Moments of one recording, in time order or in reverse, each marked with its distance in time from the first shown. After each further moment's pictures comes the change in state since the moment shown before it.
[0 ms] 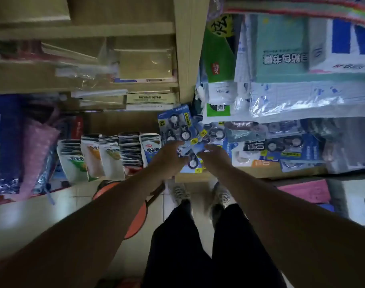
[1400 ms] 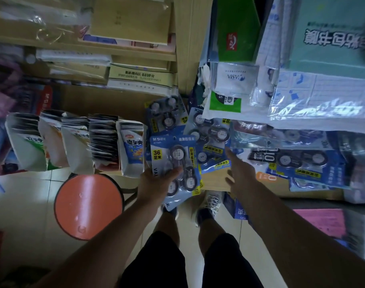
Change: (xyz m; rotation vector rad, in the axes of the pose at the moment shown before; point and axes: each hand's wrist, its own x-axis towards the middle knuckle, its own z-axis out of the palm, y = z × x) left_hand 0.010 -0.035 0.102 -0.841 0.385 -0.373; right_hand 0.080 0.069 -0.032 0.590 0.222 0.444
